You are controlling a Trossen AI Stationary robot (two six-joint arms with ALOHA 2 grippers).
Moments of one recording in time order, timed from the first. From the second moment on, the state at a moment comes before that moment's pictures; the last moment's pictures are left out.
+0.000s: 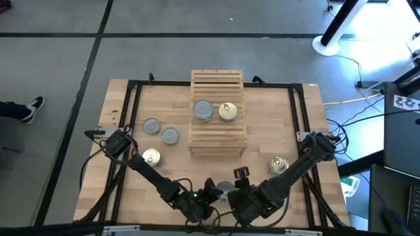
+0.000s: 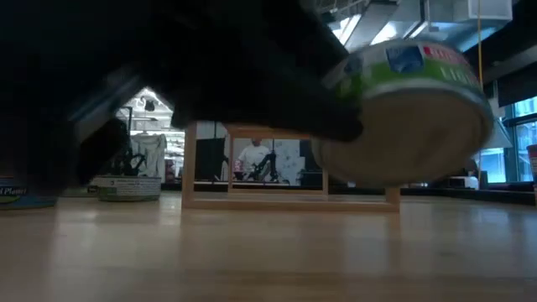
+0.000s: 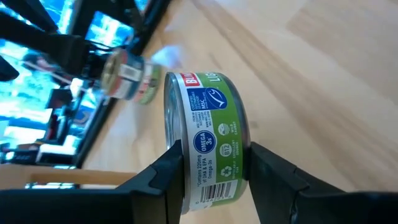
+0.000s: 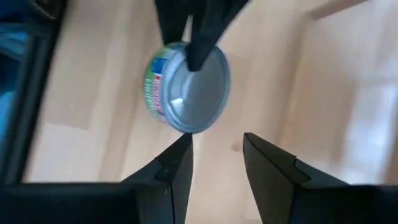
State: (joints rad) left arm -0.64 2.13 1.33 0.11 -0.76 0.53; right arm 0.69 2.02 1.95 -1.31 0.37 0.36
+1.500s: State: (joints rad) left arm -0.20 1.49 1.33 -0.58 -0.98 0.66; right arm 0.72 1.32 1.07 -0.71 0.71 0.32
